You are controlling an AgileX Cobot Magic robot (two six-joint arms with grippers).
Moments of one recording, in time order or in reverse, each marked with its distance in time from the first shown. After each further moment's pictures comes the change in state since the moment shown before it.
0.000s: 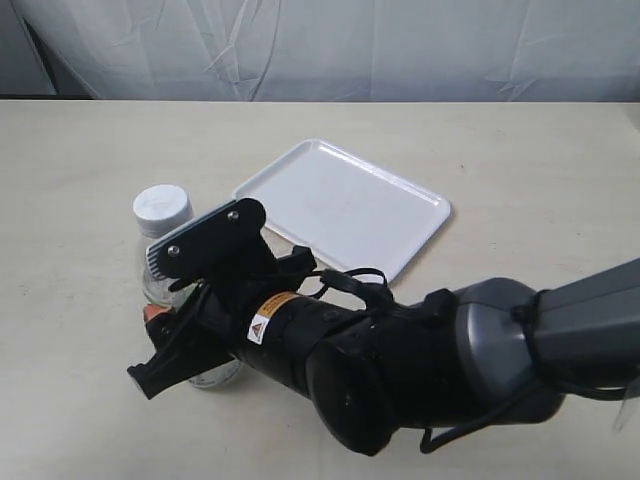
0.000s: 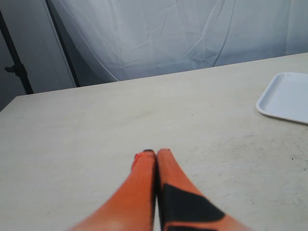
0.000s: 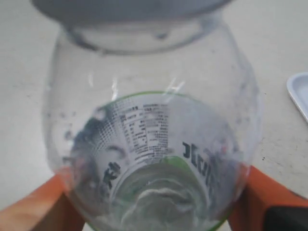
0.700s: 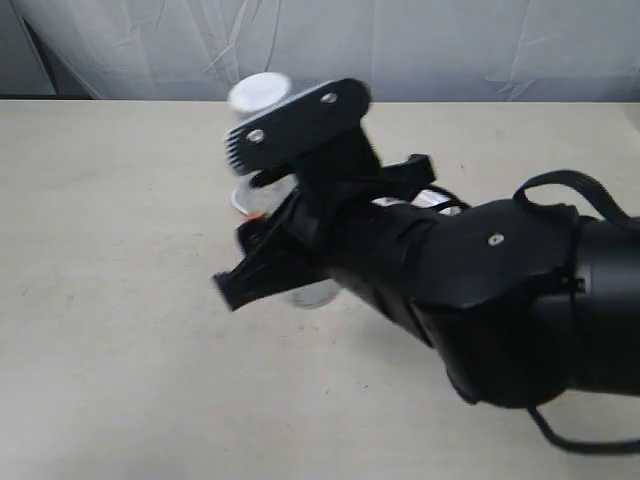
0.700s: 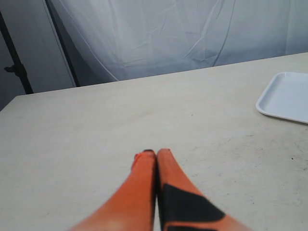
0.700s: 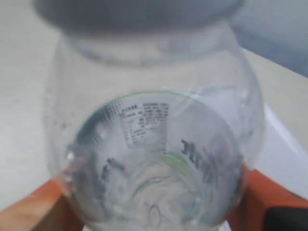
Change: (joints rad) left arm 0.000 0.000 0.000 0.000 0.000 0.000; right arm -0.035 -0.340 0.004 1.070 -0.043 -1.178
